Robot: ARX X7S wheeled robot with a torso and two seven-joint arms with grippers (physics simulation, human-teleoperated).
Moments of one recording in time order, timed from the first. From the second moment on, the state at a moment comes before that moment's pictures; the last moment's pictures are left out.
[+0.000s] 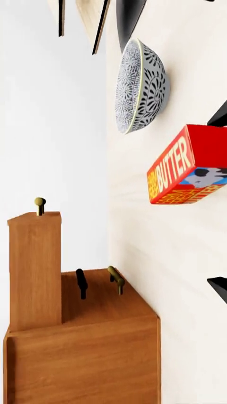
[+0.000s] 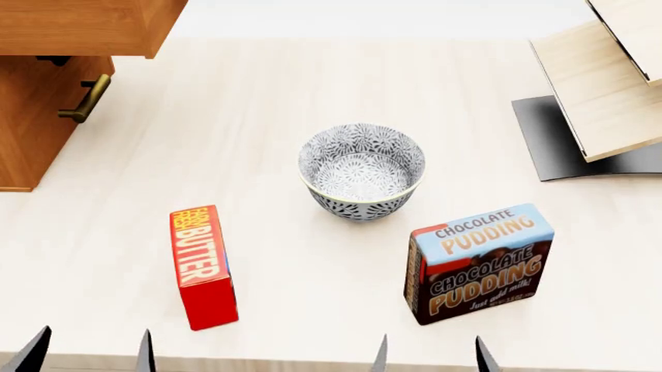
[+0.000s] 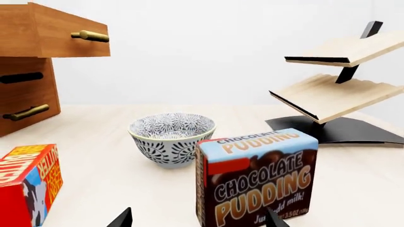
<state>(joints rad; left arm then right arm) 0.04 -0.08 0.08 0.21 -0.06 -0.07 -0.09 -0.02 0.08 -0.10 -0.18 0.07 0.06 0.10</state>
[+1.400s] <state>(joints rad) 0.03 -0.18 0.16 0.92 -0.08 -0.46 -0.20 0.09 0.15 -0.18 -0.98 0.20 0.58 0.24</state>
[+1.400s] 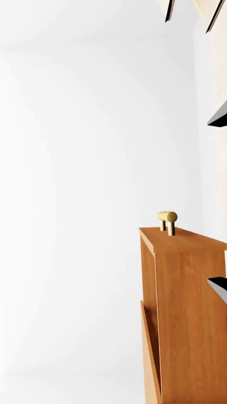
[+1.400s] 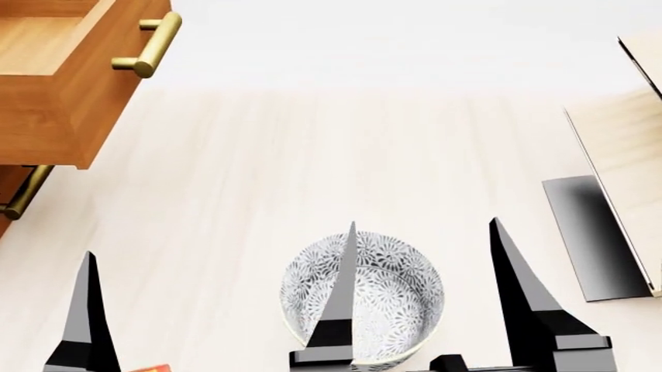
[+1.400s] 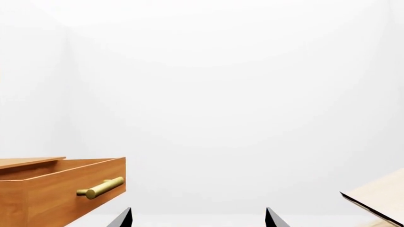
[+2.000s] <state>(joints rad) -0.24 -0.12 0.27 0.68 -0.14 -0.48 -0.19 0.19 0.34 -0.30 -1.01 0.38 0.50 0.48</state>
